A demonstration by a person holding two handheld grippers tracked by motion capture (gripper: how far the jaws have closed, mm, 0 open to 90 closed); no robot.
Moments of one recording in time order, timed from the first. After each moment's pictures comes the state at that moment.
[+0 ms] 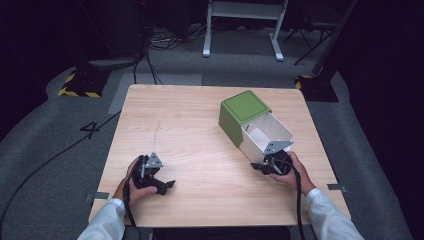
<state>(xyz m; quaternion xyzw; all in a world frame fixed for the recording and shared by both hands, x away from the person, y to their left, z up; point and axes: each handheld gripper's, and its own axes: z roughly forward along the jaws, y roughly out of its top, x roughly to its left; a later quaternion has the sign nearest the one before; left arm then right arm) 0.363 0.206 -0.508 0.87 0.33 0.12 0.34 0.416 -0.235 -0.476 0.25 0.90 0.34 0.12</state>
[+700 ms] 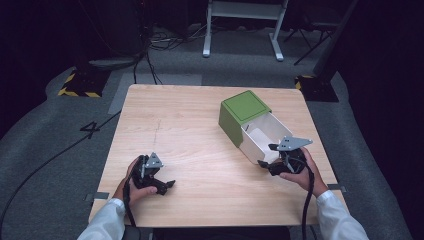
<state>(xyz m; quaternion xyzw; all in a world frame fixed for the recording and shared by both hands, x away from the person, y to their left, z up) 0.363 0.206 -0.508 0.87 0.33 0.12 0.34 0.399 -0.257 -0.435 0.26 0.87 0.39 0.18</state>
